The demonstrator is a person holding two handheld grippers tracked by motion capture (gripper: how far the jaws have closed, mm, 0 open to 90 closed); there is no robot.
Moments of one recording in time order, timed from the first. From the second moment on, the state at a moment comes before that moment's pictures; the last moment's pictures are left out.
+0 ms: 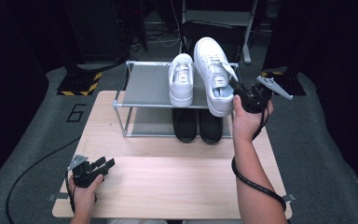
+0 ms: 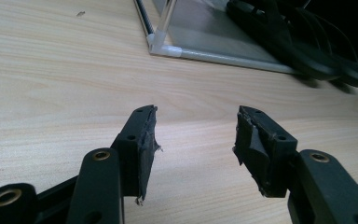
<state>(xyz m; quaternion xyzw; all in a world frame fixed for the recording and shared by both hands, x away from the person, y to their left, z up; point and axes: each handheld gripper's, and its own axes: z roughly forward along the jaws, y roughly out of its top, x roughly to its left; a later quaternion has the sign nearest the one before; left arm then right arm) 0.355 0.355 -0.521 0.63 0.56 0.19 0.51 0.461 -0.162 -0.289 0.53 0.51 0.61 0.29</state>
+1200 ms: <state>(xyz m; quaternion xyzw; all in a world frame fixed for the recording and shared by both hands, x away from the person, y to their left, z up) 0.353 0.362 -0.520 0.62 0.56 0.19 0.51 0.532 -0.152 -0.297 0.60 0.52 0.55 0.27</state>
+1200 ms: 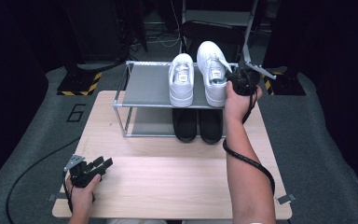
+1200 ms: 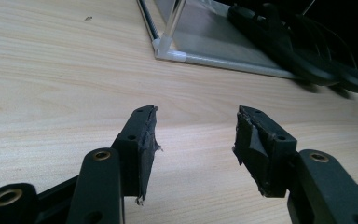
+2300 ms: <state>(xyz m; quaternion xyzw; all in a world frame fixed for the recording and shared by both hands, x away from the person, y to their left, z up) 0.354 0.364 -0.520 0.62 0.56 0.19 0.52 0.545 -0.149 -0.311 0.62 0.51 0.55 0.25</state>
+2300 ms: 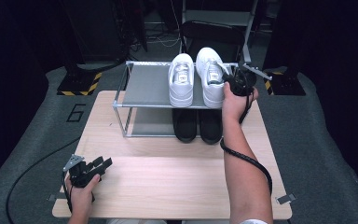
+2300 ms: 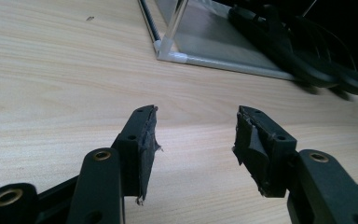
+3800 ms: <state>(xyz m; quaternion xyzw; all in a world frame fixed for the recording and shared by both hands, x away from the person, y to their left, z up) 0.354 0.367 -0.523 0.61 0.57 0.19 0.51 0.531 -0.170 -0.297 0.58 0.50 0.59 0.25</state>
